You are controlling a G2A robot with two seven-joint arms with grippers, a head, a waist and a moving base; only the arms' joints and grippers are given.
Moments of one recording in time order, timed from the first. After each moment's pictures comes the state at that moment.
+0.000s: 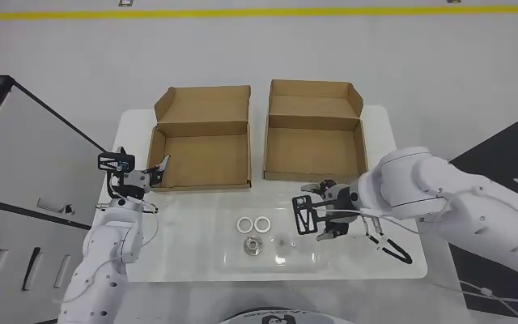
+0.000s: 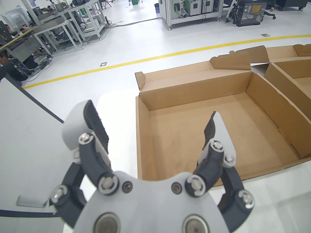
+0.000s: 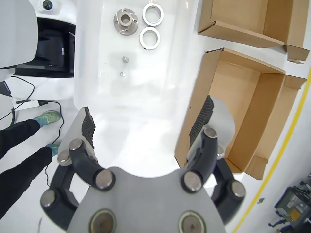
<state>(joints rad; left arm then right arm) 1.73 -1.15 -1.60 -1.80 1.33 0.00 0.00 -0.62 -0.57 0.52 -2.17 -0.46 -0.66 1.16</state>
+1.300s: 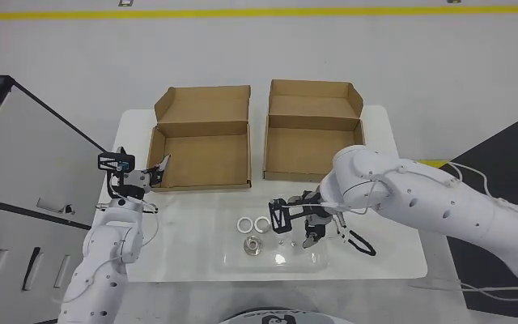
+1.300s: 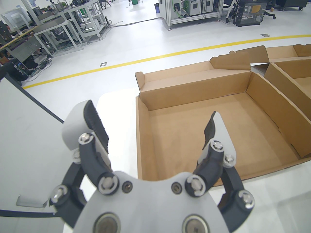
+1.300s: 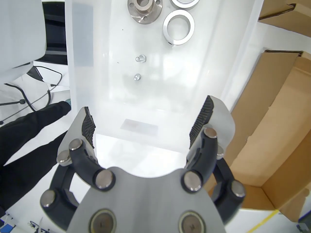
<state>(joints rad) 1.73 -1.15 -1.60 -1.80 1.33 0.00 0.00 -0.42 -0.79 0.17 -1.90 -0.36 -0.57 1.19</state>
